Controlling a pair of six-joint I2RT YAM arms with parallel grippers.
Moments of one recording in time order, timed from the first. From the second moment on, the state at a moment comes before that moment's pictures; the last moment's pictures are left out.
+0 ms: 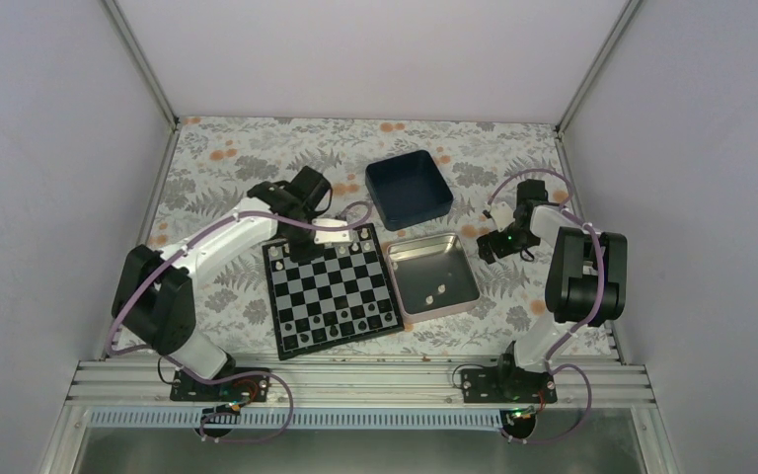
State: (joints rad) left arm -0.59 1.59 1.27 -0.97 0.08 0.80; right arm -0.12 1.72 0.97 -0.58 -0.13 -0.52
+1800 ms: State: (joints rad) left arm -0.37 1.61 0.98 -0.74 0.10 0.87; right arm -0.12 1.72 0.97 -0.58 -0.13 -0.52
